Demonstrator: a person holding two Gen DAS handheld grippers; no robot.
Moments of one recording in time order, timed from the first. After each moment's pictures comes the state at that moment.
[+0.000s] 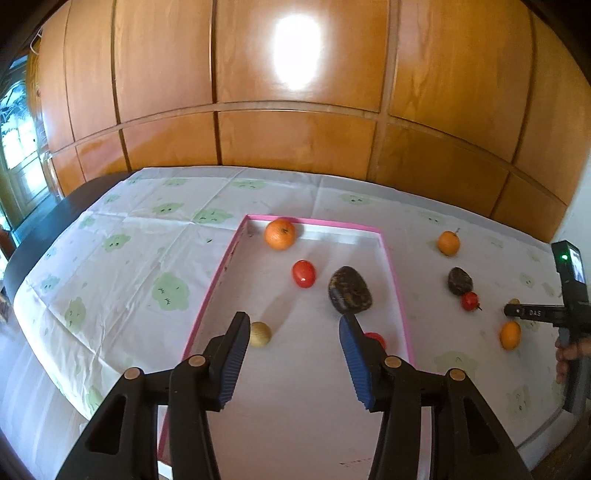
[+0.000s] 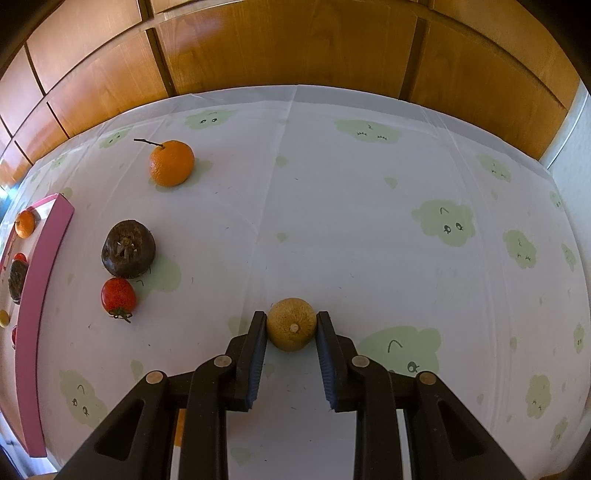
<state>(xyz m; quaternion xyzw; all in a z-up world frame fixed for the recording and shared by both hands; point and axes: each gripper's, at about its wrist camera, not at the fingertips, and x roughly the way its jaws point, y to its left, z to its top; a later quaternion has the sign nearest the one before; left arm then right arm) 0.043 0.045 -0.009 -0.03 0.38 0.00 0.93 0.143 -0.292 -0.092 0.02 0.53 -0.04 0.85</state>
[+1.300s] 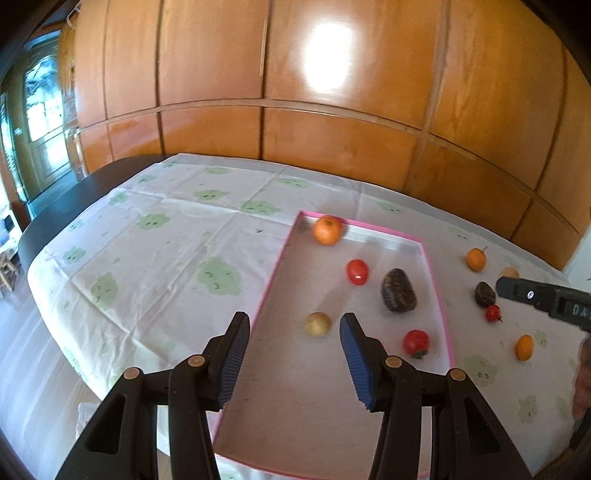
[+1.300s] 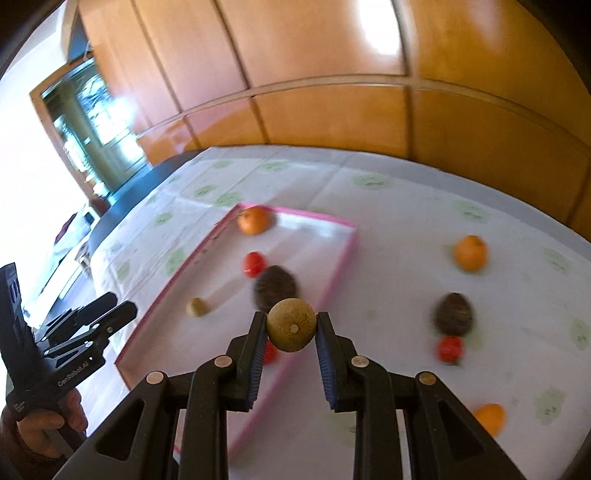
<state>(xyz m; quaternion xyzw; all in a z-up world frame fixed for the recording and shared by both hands) 0.022 0.104 -0.014 -0.07 0.37 0.05 0.93 0.109 -0.083 -0.022 -0.01 0.44 0.24 0.86</state>
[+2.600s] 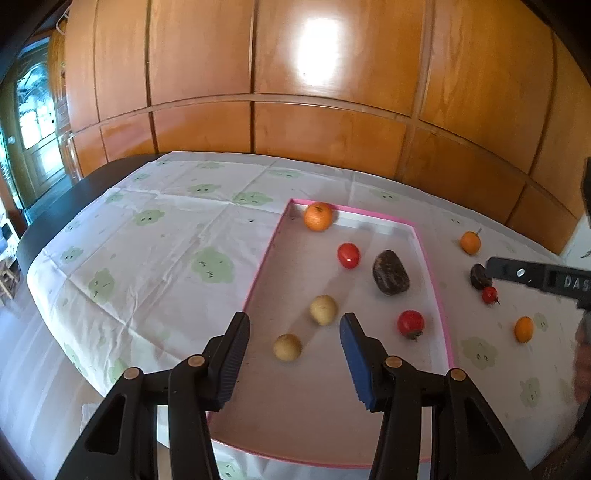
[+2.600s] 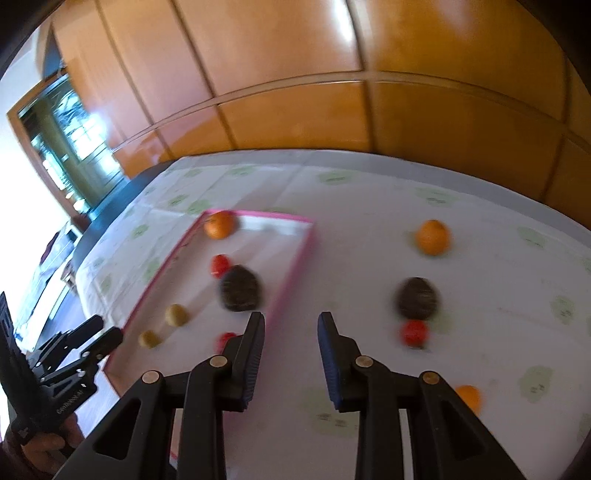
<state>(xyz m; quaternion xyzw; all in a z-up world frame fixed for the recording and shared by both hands) 0.014 0.085 -0.018 -0.05 0.38 0.03 0.92 0.108 -0.147 -0.012 0.03 0.44 0.17 0.88</state>
